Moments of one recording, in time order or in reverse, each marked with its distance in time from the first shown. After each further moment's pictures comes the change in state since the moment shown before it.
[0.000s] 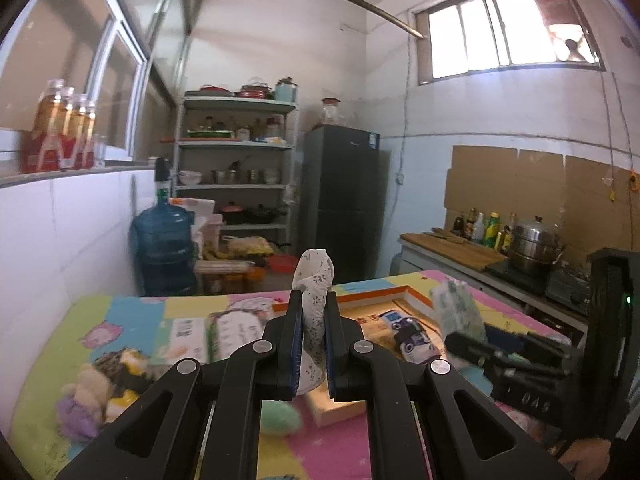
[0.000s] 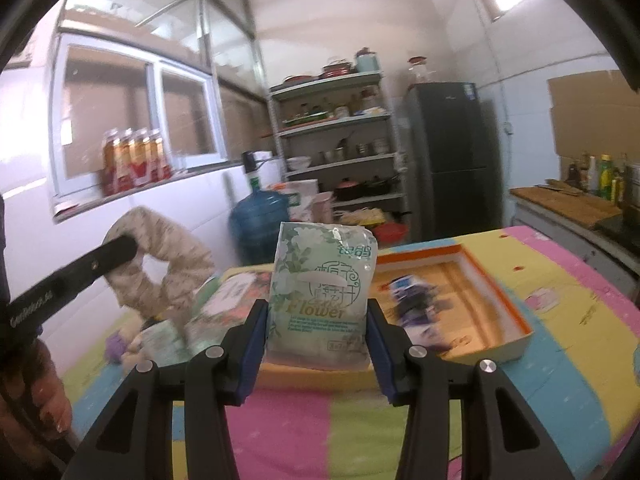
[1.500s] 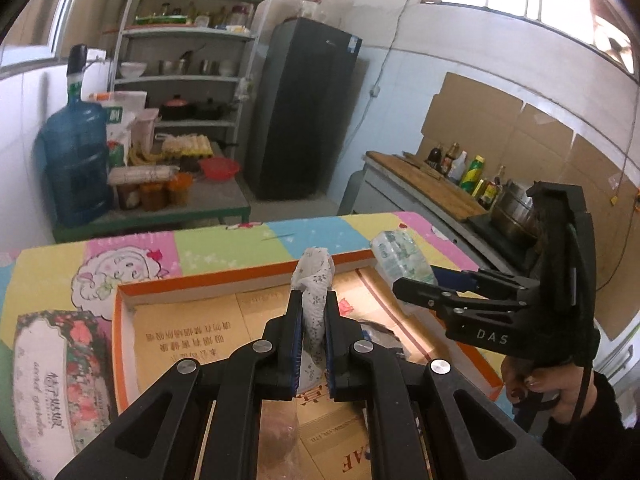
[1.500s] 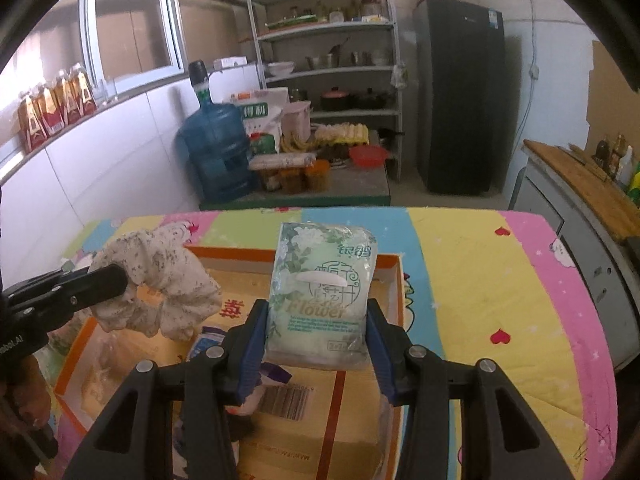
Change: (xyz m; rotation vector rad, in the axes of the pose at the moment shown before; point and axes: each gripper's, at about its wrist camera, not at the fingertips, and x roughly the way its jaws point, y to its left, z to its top) left arm 0.272 -0.049 -0.003 -0.125 0.384 -0.181; right arm 0.203 -0.165 0.066 -0.089 0.397 0.002
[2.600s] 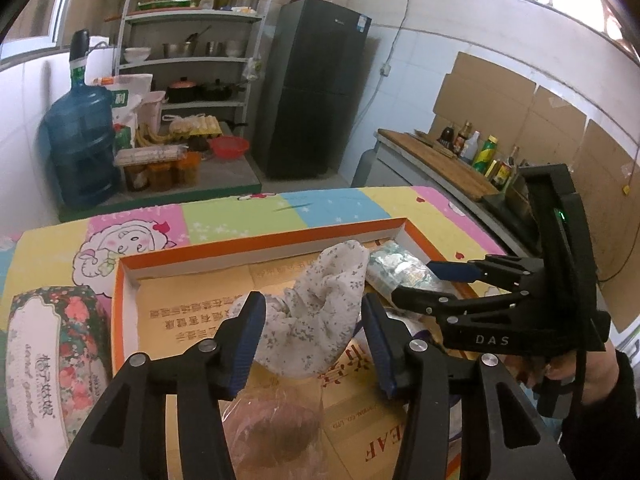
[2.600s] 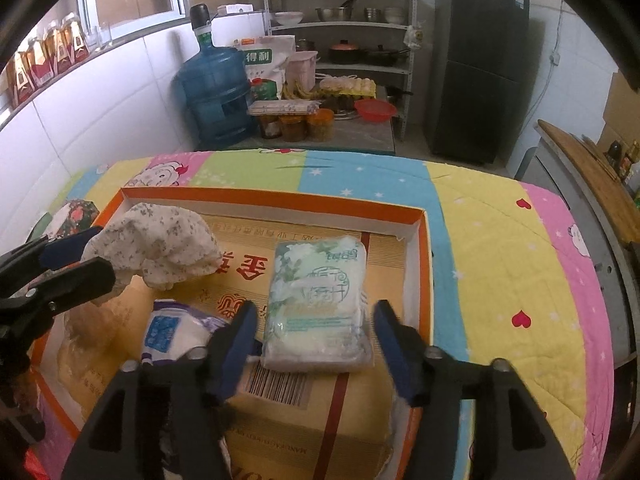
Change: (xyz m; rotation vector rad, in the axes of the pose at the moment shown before) left arm 0.011 0.006 -0.017 0.006 0.066 0.042; right arm 0.034 0.011 -0.006 -0.065 0.184 -0.024
